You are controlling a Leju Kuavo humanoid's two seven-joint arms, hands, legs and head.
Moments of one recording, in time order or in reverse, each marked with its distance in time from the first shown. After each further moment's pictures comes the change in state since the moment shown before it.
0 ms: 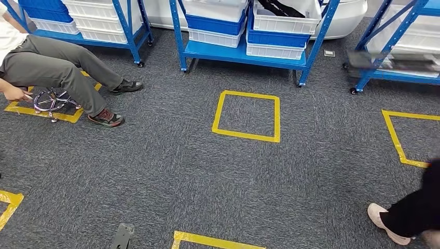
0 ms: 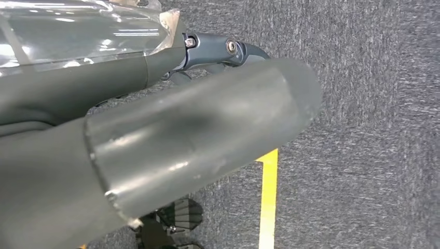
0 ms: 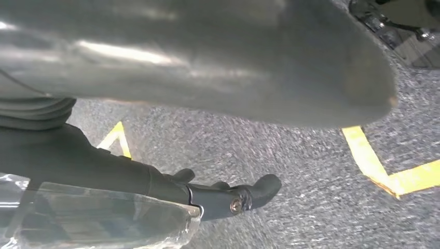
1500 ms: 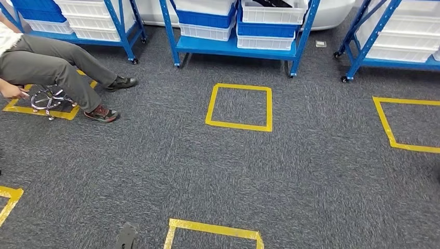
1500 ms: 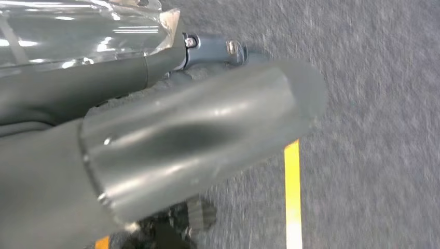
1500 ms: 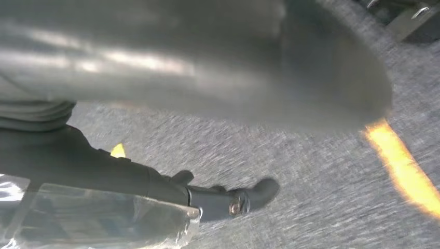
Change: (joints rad) left arm 0.001 0.011 -0.005 0.006 0.000 0.005 0.008; right arm 0.016 0.026 0.011 0.000 -0.034 -0.001 -0.013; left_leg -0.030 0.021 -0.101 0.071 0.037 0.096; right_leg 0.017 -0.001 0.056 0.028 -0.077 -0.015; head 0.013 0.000
